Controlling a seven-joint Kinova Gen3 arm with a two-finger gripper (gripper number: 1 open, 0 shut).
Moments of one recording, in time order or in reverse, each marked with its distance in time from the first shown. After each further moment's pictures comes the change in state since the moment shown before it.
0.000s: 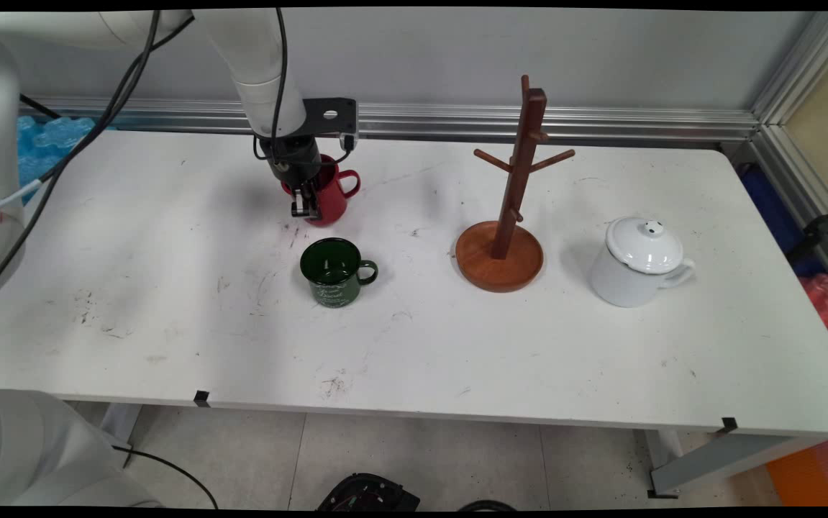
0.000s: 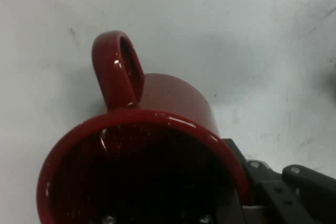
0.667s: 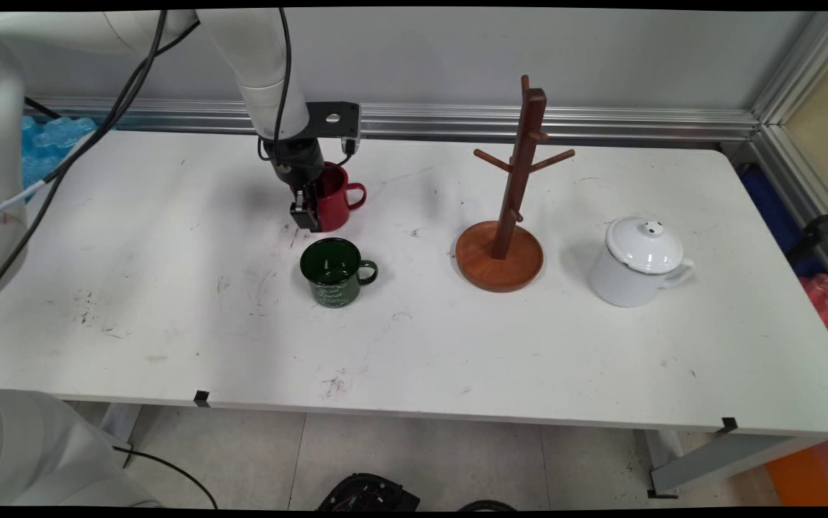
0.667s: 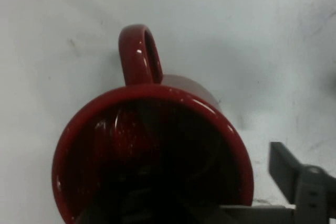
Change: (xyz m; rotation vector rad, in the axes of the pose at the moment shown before) arm 0.002 -0.003 0.006 0.003 0.005 0.043
